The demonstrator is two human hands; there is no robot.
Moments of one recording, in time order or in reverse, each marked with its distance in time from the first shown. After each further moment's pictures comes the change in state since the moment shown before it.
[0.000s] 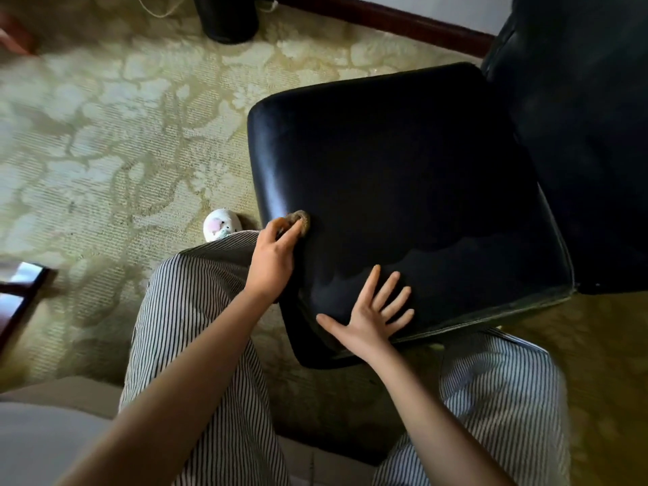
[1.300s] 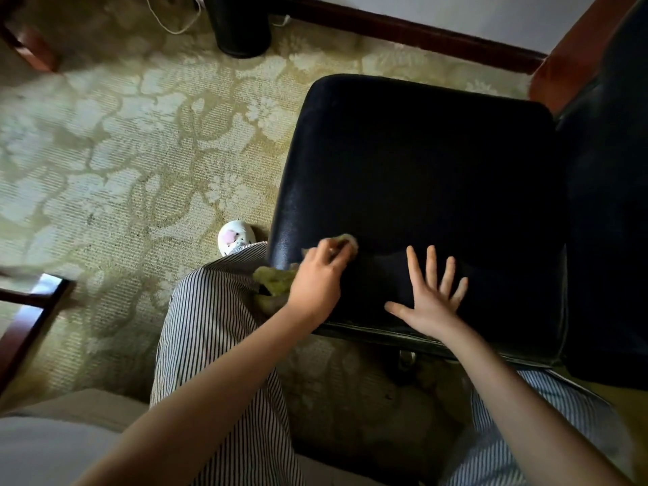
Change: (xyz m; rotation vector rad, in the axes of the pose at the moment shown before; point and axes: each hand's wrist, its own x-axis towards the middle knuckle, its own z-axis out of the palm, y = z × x) left_hand -0.001 0.040 0.000 0.090 -0.162 0.103; right_hand 0.047 0.029 -0.062 -0.291 -0.011 -0.114
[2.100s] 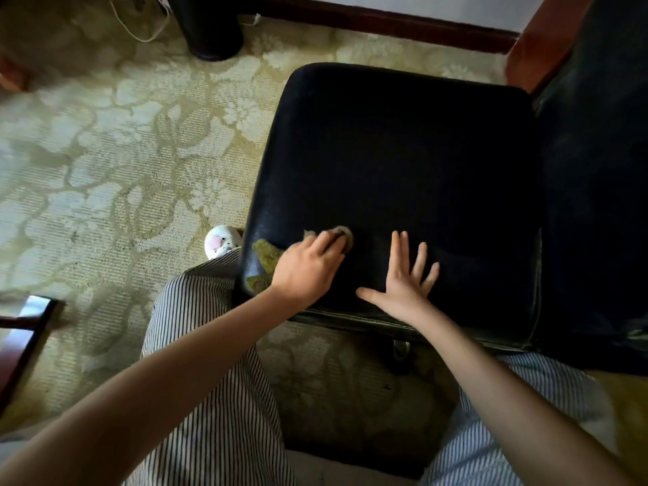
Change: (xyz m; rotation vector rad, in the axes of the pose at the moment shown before) left_hand 0.023 0.005 -0.005 0.258 -0.025 0.303; right_hand 0.002 -0.010 0.004 0.187 0.056 -0.011
